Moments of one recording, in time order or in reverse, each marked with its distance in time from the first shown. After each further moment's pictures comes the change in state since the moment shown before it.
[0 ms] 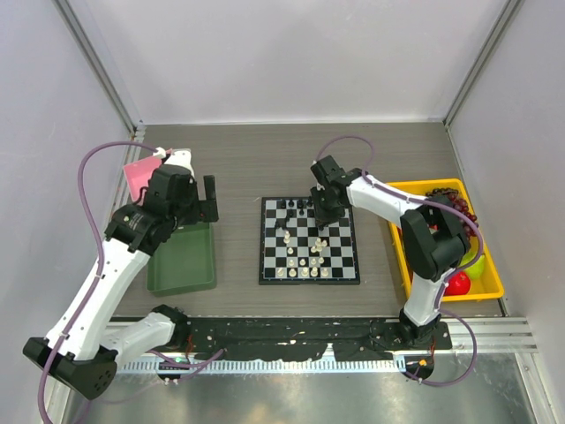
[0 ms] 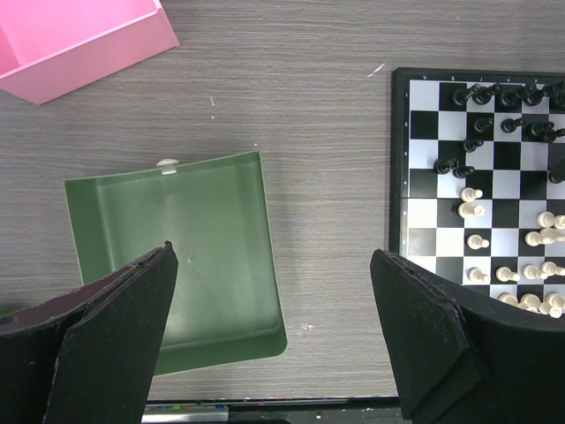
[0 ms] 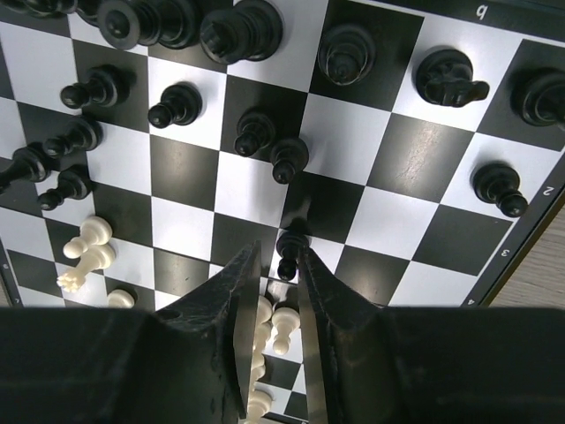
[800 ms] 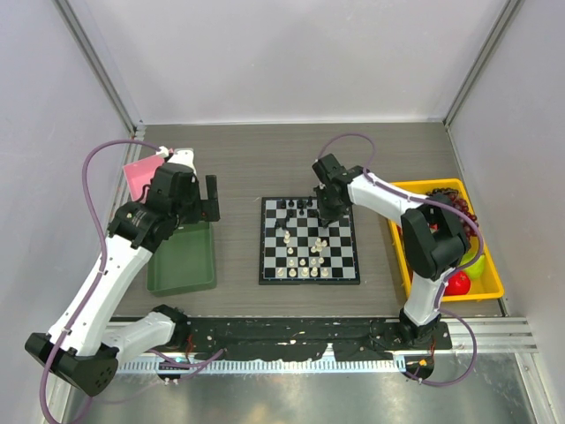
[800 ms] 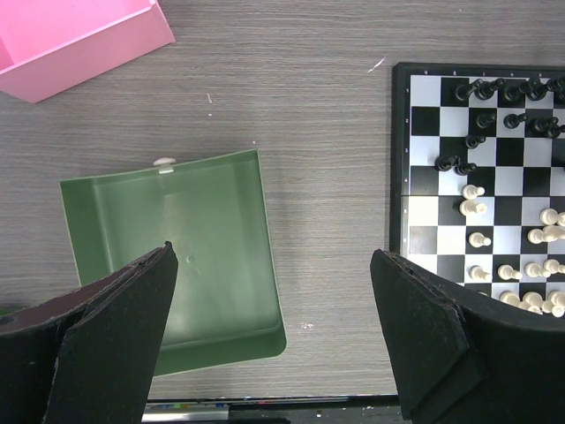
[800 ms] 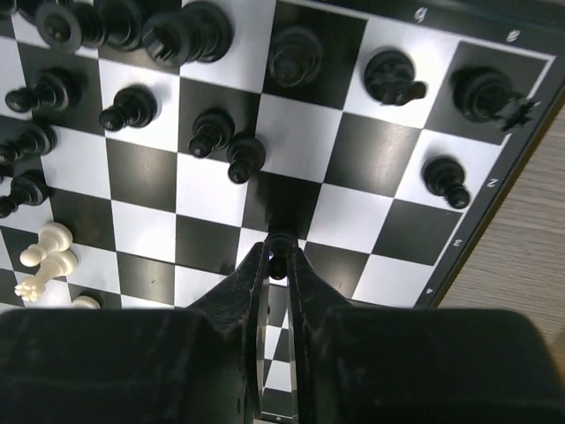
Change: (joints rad) left arm 0.000 0.024 0.004 0.000 0.007 0.003; right arm -0.014 0.013 0.014 -0.043 0.055 -0.037
